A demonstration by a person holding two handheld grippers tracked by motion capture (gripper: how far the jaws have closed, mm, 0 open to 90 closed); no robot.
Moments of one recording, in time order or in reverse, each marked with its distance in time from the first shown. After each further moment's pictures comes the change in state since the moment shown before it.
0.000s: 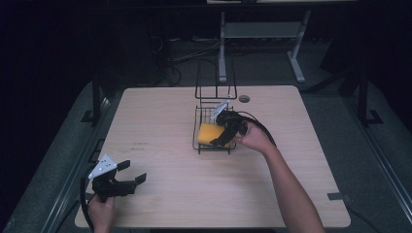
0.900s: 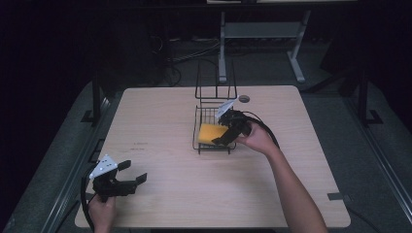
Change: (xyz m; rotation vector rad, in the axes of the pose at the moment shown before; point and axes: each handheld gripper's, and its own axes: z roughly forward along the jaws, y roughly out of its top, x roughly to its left) left arm -0.001 0.001 0.002 0.004 -0.001 0.004; right arm 0.004 -0.008 -0.015 -0.061 -0.015 0.016
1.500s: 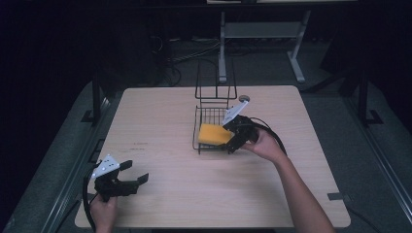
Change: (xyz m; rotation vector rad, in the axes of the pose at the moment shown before) left arm -0.003 0.001 0.003 0.009 -0.003 0.007; right arm 0.017 -0.020 -0.016 -0.041 -0.001 -0.008
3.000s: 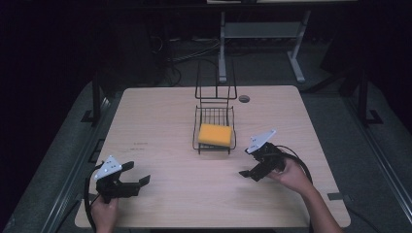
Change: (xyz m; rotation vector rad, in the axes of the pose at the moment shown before) left arm -0.006 -0.001 0.001 0.008 -0.005 0.022; right arm 0.054 -0.082 -0.034 0.030 -0.012 0.038
